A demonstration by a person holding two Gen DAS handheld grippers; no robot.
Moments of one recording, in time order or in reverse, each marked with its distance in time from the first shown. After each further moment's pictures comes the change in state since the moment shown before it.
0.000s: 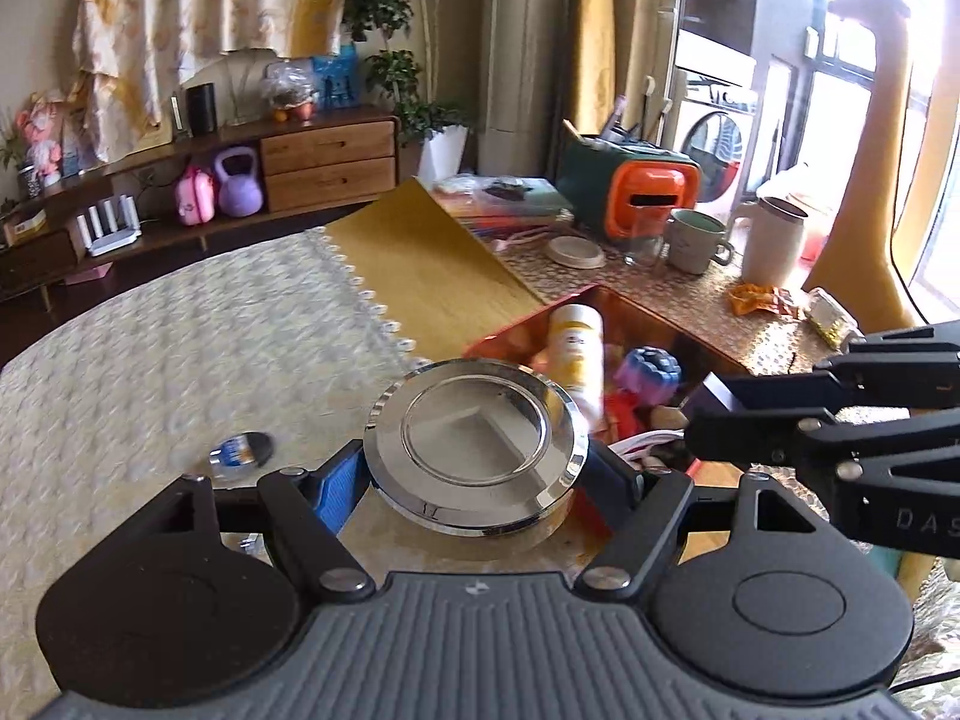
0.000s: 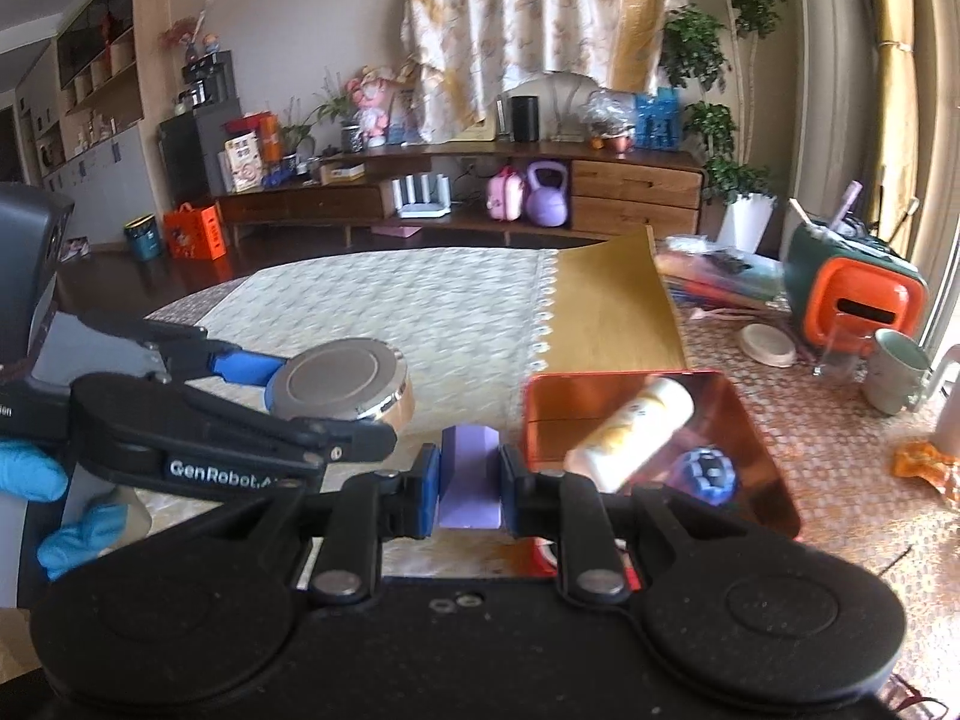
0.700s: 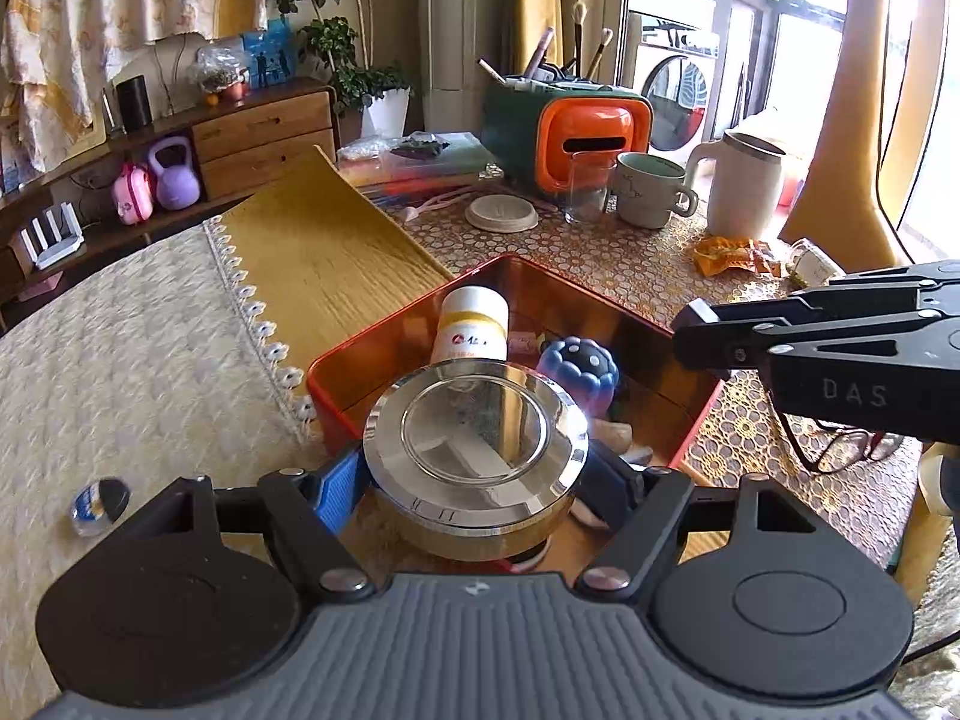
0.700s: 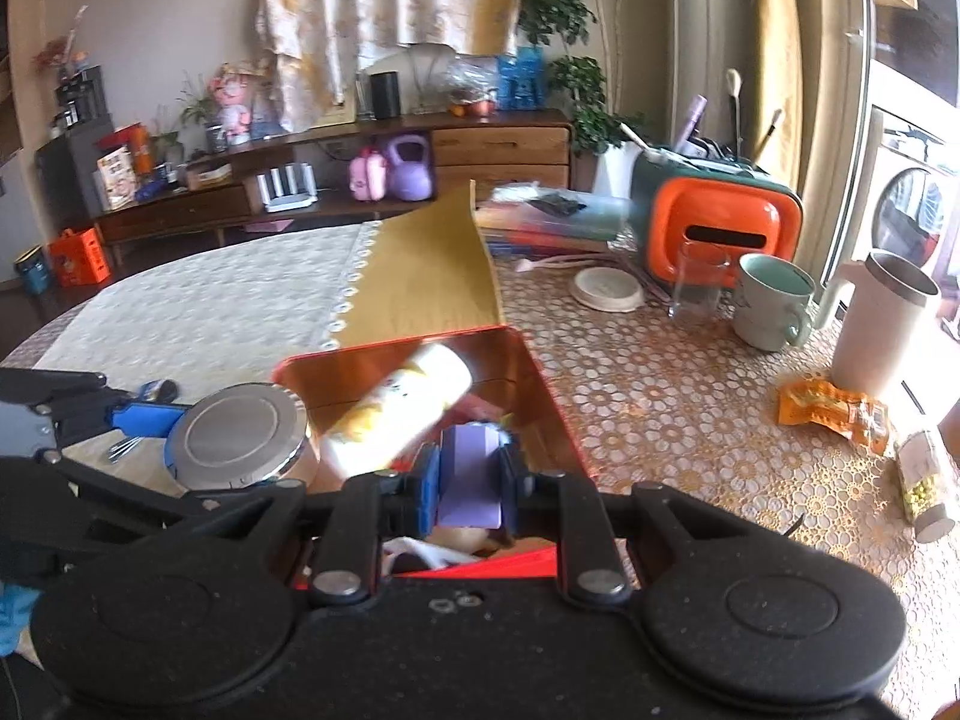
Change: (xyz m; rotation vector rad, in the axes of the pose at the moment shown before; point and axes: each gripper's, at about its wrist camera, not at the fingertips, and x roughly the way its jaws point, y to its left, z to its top) left arm 0.094 -0.072 0.021 0.086 0.076 -0.036; right arm 0.033 -0.116 -0.016 0.138 0.043 -0.194
